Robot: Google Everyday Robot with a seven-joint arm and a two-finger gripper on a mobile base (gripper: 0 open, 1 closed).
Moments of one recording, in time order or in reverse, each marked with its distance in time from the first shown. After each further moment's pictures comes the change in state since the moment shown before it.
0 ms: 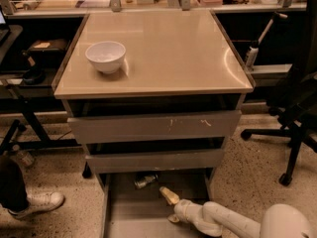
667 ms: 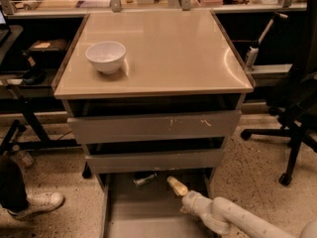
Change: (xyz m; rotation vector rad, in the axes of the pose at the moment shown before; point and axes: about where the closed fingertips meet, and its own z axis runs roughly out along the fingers) arm -0.017 0.077 -0.064 -0.052 -0.152 -0.113
